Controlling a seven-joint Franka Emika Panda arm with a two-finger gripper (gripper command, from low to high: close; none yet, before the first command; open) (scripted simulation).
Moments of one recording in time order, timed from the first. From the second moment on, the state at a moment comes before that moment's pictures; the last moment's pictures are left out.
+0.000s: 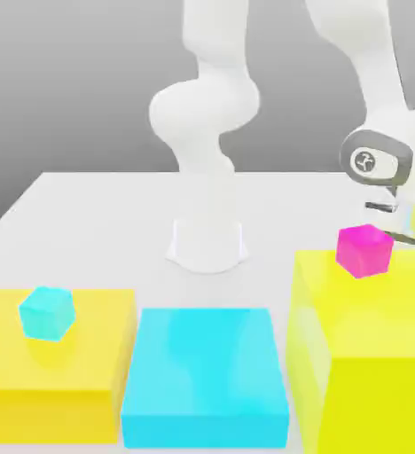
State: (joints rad) arm 0.86 0.20 0.08 -2.67 -0.06 2.87 -0.87
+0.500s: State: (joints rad) arm 0.87 0.21 0.07 -2.67 -0.06 2.87 -0.88
